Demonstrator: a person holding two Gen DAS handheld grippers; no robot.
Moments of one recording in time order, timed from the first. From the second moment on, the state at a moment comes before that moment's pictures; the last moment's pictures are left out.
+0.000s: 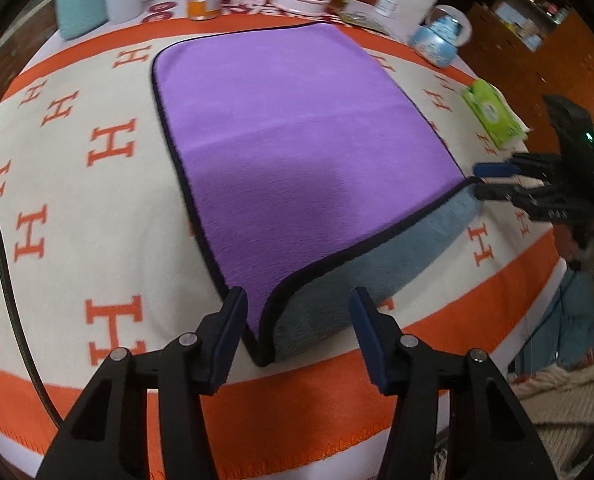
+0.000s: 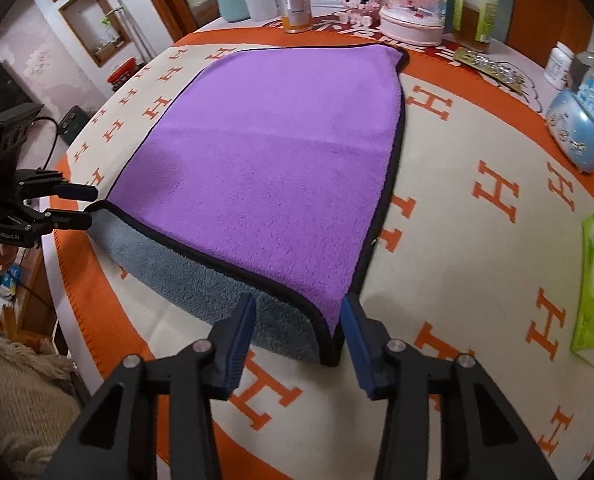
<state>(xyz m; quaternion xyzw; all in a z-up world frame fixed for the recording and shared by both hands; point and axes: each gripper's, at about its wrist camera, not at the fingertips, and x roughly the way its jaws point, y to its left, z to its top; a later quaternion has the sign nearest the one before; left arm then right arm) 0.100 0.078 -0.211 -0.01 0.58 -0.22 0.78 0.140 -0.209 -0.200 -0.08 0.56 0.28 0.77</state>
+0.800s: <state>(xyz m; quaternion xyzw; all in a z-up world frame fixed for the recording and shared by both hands) 0.105 0.087 -0.228 -0.02 0.62 -0.25 0.74 0.149 -0.218 -0.213 -0.06 0.59 0.33 0.73</state>
